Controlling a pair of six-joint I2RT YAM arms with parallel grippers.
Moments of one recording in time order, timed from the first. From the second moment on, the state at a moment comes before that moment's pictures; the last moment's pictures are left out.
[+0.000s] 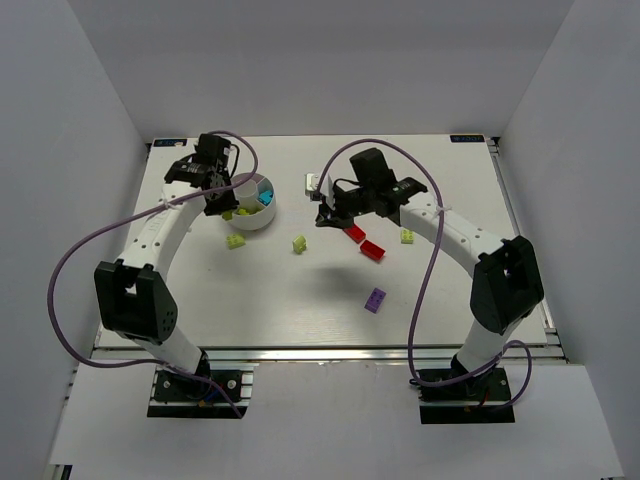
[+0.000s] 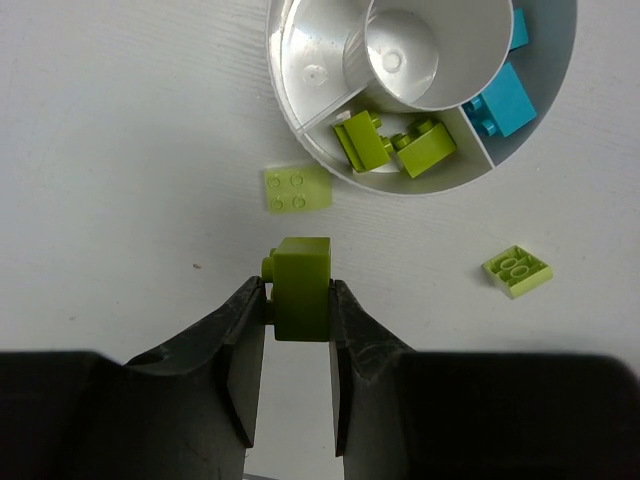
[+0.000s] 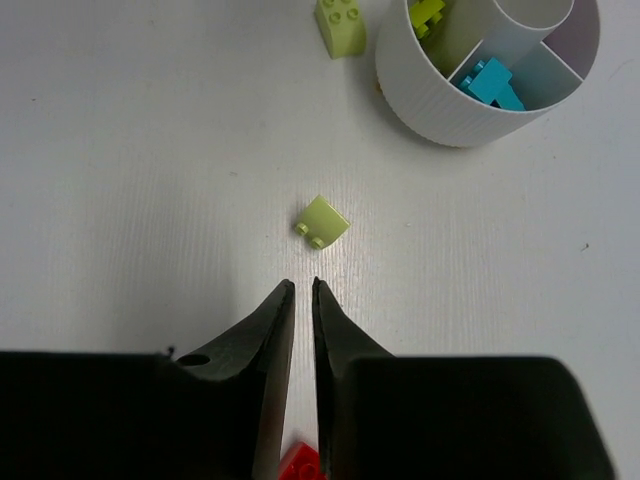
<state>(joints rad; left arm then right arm) -0.21 1.62 1.51 -0.91 -0.24 -0.39 0.63 1.72 1.44 -0.45 -0.71 -0.77</state>
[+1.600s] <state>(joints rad) -0.04 1.52 1.27 -0.52 0.13 -0.87 0.59 1.55 1.19 -0.12 -0.78 -0.63</state>
